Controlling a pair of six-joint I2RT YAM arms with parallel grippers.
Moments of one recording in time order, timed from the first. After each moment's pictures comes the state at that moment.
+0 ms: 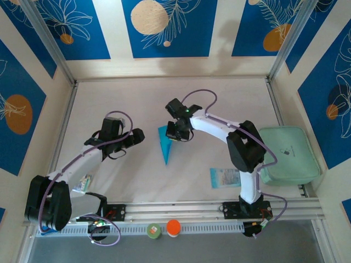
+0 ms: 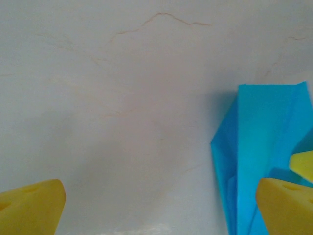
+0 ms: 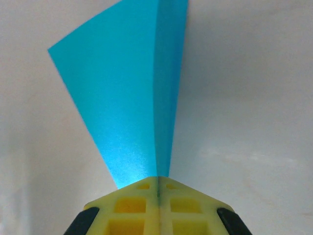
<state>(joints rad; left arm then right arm) -0.28 1.21 0.68 -0.33 0.21 -0.64 0.69 1.92 1.44 -0.72 -0.23 0.84</state>
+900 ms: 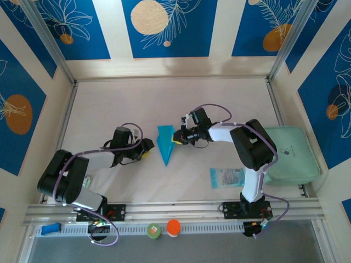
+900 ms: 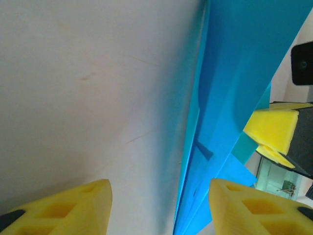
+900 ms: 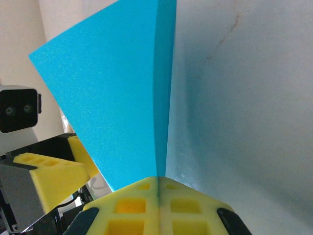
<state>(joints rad) -0.38 1.49 0.49 0.22 0.53 -0.98 0.50 1.90 1.00 0.01 -0.73 0.78</state>
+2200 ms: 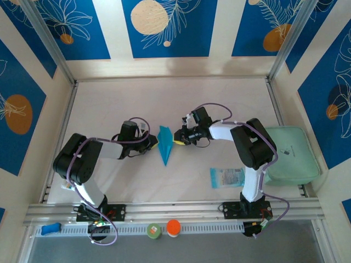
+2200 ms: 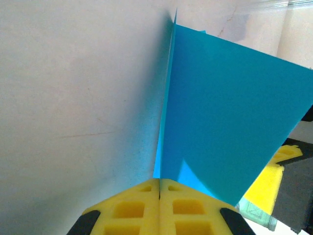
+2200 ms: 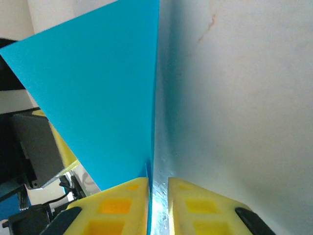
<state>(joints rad) -0.39 1.71 0.62 0.39 0.57 -1.04 0.48 1.92 1.04 -0.08 -0.74 0.71</state>
